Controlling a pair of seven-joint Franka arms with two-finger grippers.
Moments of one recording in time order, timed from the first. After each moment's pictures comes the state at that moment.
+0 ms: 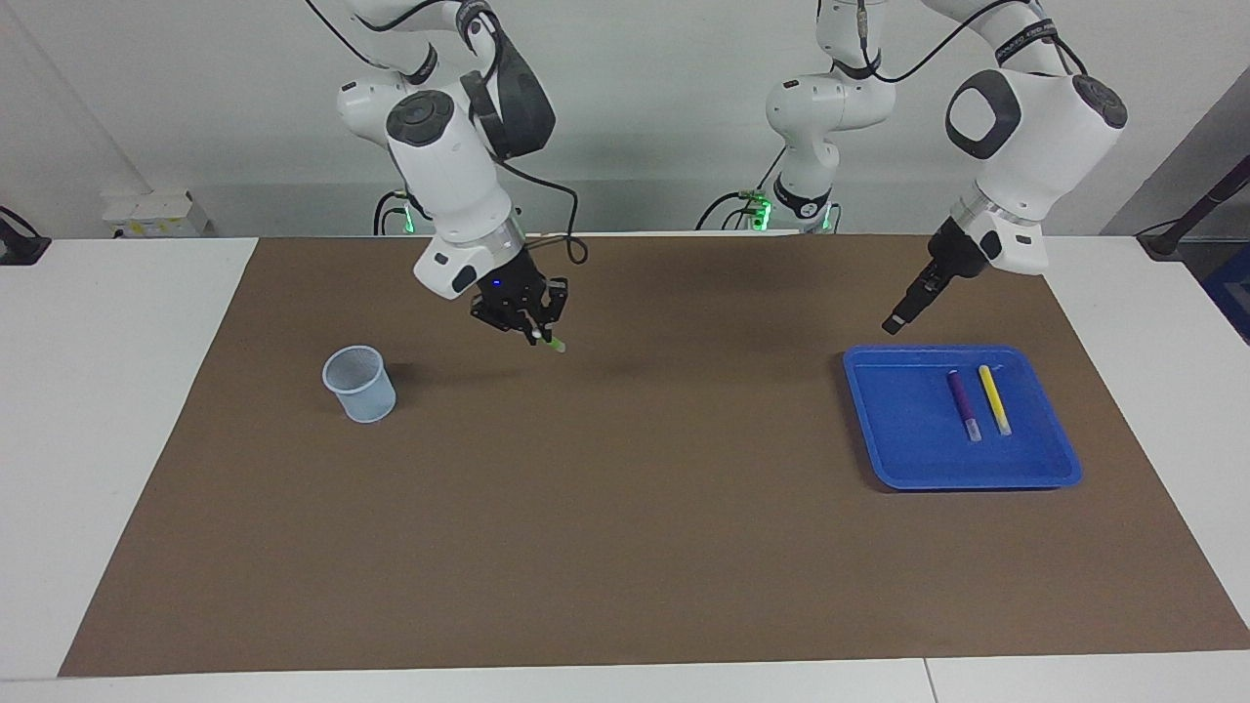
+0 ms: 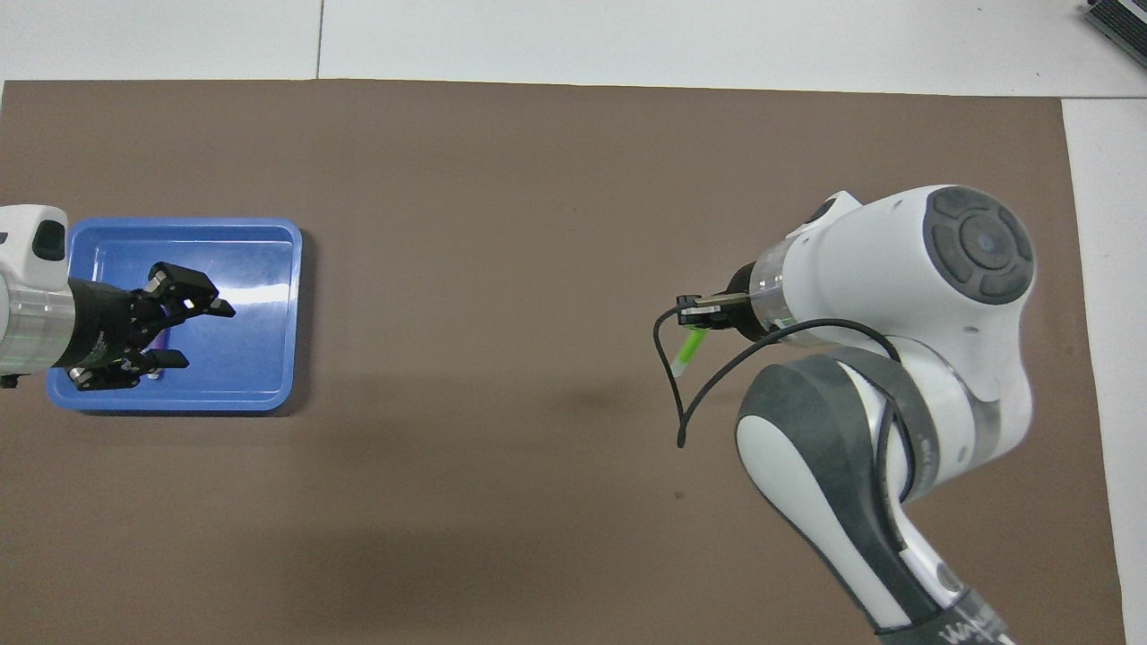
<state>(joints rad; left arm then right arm) 0.11 -0.14 -0.10 -2.08 -0.24 1.98 -0.47 0.27 0.06 0.05 -1.87 0.15 1.99 0.16</state>
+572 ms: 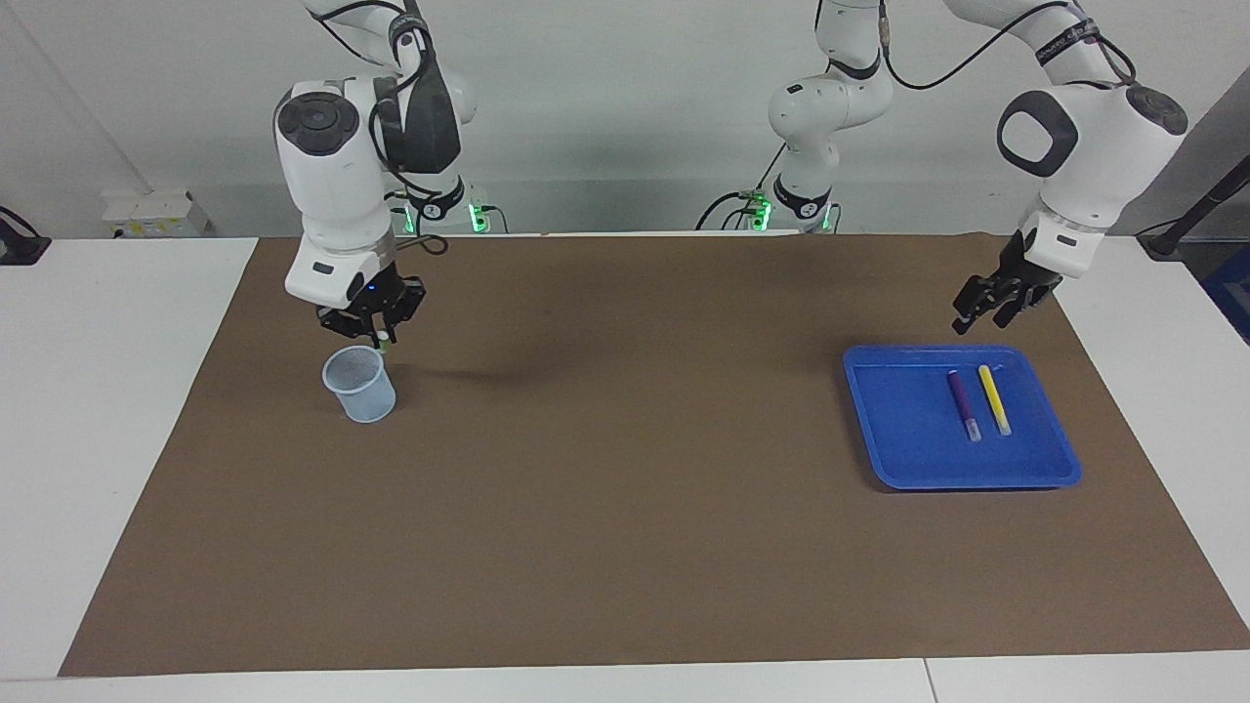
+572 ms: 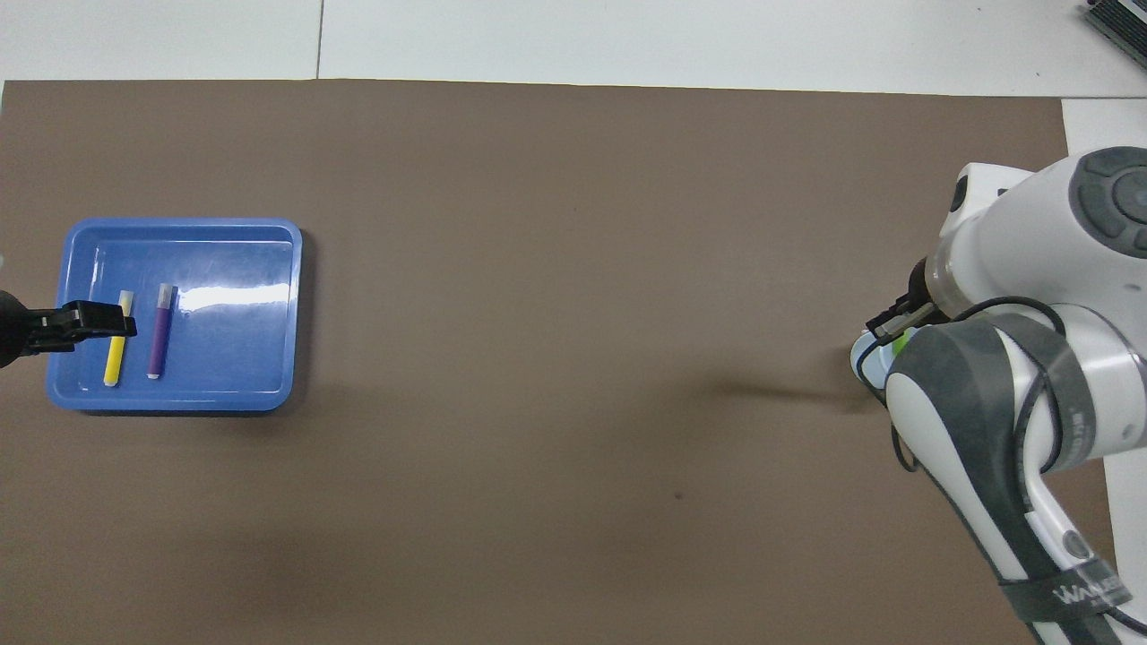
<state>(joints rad) 0.28 -0.08 -0.10 -2.09 -0.14 2.10 0.10 0.07 0.02 0.05 -1.87 -0.16 1.85 -0.37</state>
